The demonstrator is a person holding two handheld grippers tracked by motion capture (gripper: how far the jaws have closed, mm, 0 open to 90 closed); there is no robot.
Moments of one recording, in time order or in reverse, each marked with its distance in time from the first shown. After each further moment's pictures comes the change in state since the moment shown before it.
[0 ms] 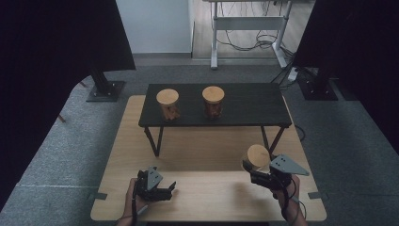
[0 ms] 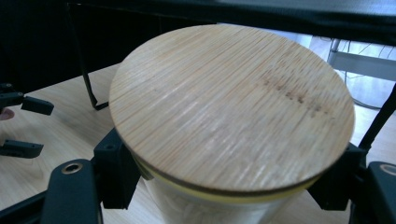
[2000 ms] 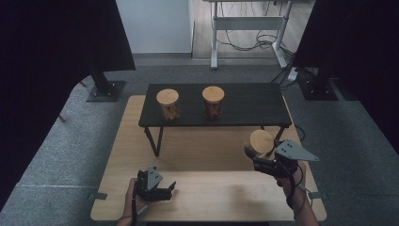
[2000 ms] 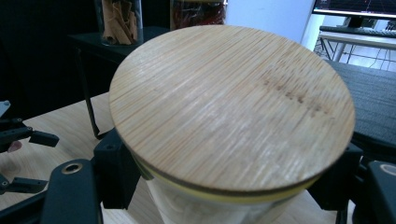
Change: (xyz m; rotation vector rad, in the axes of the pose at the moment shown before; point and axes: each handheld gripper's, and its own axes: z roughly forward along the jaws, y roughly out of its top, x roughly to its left) left arm 0.000 0.000 0.000 -0.001 0.006 0.002; right arm -0.006 0.057 -0.008 -0.046 0.014 -0.043
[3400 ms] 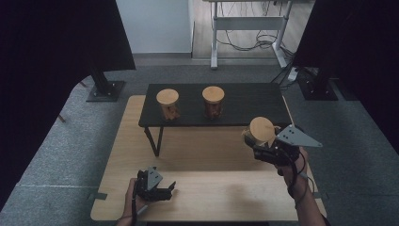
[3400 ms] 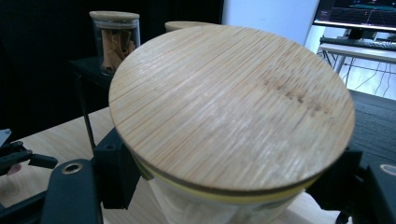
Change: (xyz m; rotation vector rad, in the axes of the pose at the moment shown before) left arm 0.000 0.000 0.000 0.002 0.002 0.004; right arm -0.009 0.037 0.007 -0.019 0.012 -0.007
